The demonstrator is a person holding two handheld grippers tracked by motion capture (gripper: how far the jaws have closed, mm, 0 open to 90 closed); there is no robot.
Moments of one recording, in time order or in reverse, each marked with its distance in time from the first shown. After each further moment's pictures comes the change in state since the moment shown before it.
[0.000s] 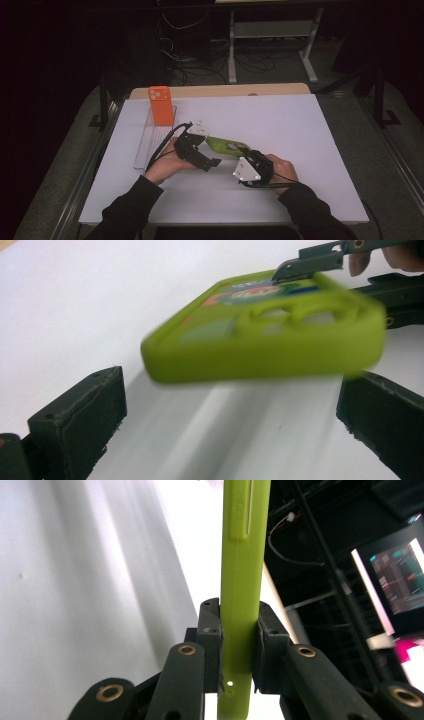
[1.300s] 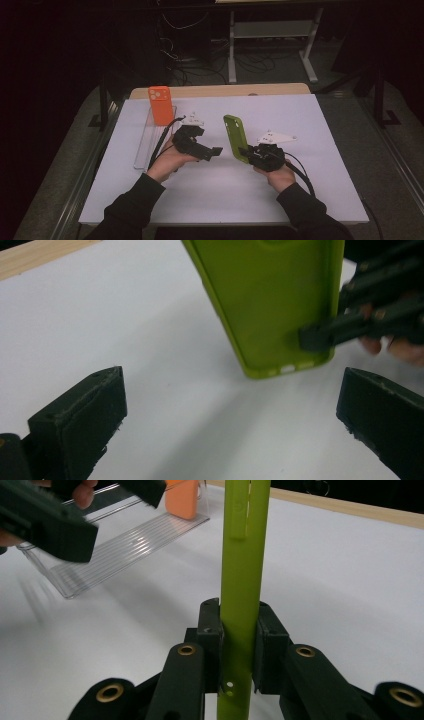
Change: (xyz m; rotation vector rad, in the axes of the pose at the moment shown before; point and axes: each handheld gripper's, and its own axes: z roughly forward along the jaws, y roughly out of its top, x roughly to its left) left arm 0.011 0.005 -0.003 -0.146 0.010 -0.178; right arm -0.044 -0.026 0.009 -0.072 0.373 0.898
